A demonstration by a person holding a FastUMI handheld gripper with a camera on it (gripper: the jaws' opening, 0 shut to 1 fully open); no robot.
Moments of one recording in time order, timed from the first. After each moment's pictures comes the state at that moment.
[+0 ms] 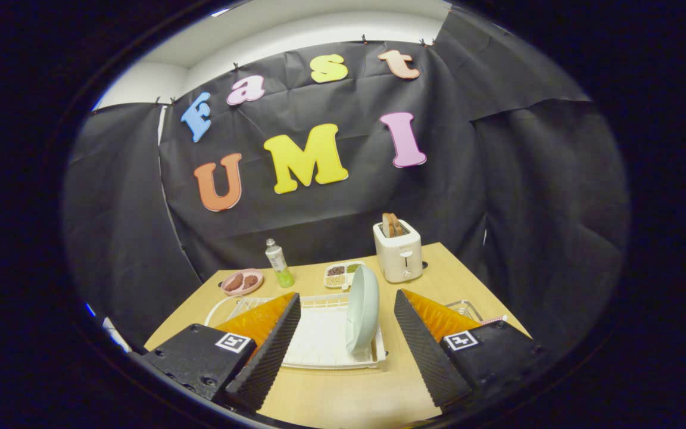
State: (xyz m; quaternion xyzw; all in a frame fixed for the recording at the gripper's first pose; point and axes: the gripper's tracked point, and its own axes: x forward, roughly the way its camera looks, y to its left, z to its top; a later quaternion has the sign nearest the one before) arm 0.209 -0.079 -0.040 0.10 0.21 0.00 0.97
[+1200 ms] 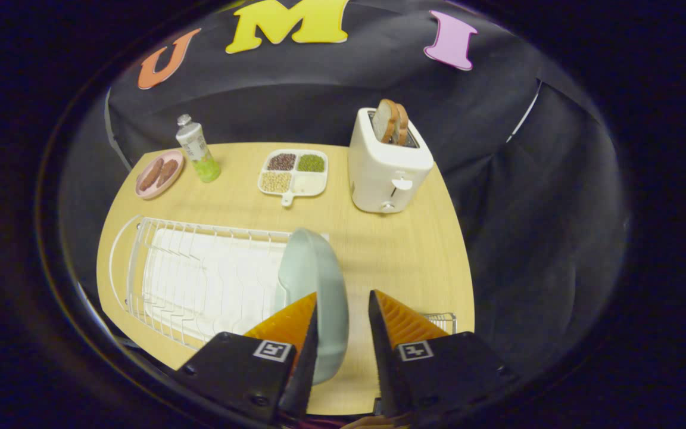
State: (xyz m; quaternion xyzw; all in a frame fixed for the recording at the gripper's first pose) arm 0.349 -0.111 -0.118 -0.03 0.57 -0.06 0.82
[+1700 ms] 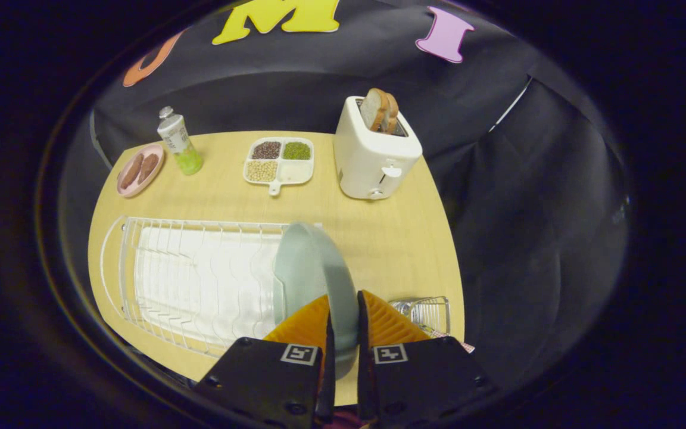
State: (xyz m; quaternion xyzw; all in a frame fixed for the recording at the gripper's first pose) arm 0.342 -0.102 -0.102 -0.06 0.57 -0.13 0.81
